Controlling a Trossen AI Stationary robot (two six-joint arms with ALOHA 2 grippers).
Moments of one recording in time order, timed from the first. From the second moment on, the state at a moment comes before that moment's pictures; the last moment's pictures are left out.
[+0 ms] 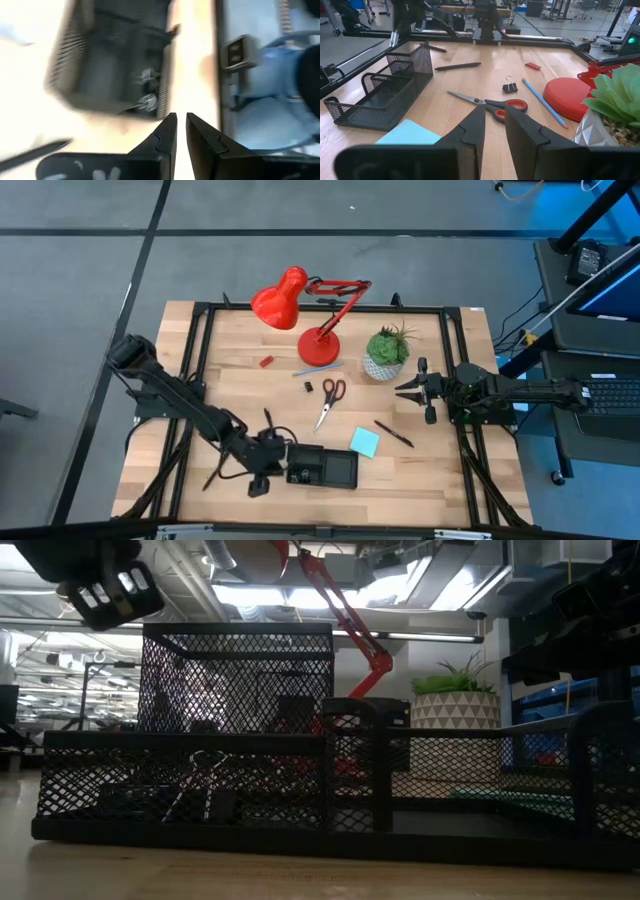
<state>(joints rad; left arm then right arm) -0.59 1.50 0.94 -0.29 -0.10 -0.75 -0.06 0.19 0.02 0.01 -0.10 -0.06</state>
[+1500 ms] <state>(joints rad) -0.59 1.43 0.94 -0.58 -0.48 -0.31 -0.06 0.19 0.02 0.01 -0.08 -0.09</state>
